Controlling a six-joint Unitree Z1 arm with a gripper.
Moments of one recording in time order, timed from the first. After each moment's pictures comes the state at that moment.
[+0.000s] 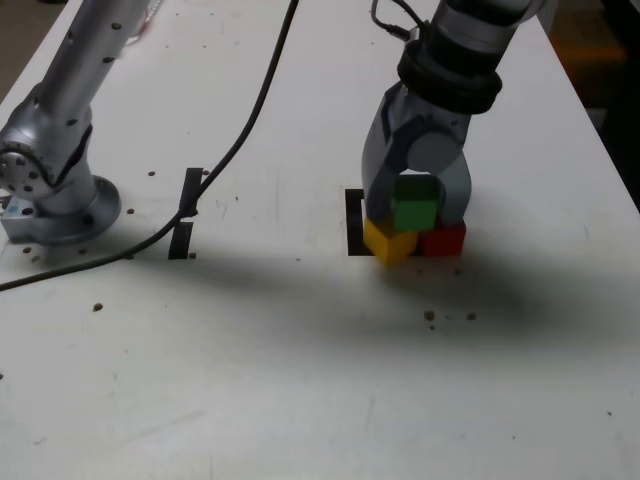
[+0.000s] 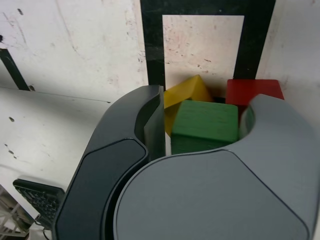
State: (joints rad) arm -0.10 2.22 -1.87 1.50 -0.13 -0.07
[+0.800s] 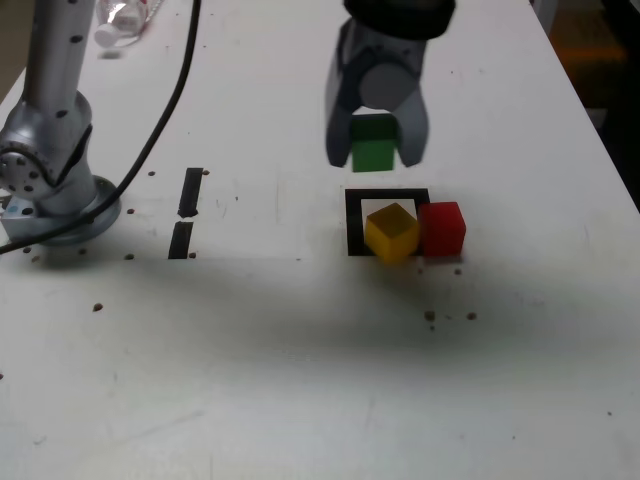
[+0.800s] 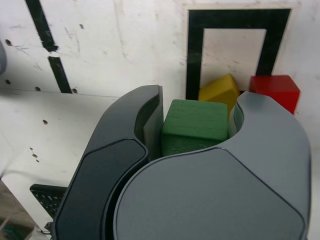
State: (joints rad) arm -0.09 1.99 -1.73 1.52 -0.06 -0.08
